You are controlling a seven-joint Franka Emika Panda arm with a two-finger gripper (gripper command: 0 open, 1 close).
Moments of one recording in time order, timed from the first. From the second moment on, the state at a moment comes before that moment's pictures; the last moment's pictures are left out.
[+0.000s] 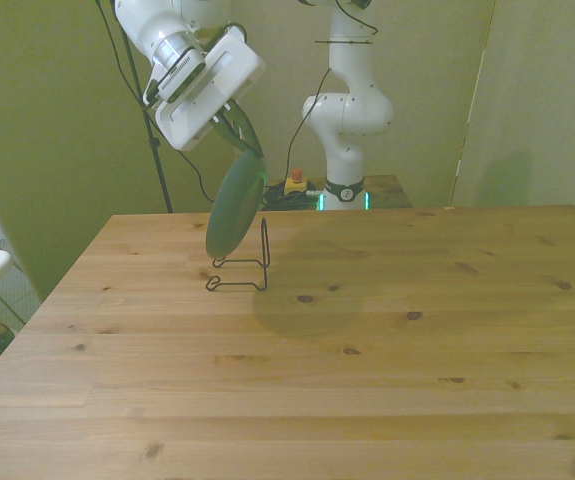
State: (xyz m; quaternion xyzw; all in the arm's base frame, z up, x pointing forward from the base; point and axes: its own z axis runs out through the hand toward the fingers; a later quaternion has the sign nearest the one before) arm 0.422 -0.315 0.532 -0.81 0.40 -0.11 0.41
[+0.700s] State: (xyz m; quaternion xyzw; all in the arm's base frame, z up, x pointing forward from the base) arm 0.409 -0.323 0.500 -0.80 0.41 -0.10 0.43
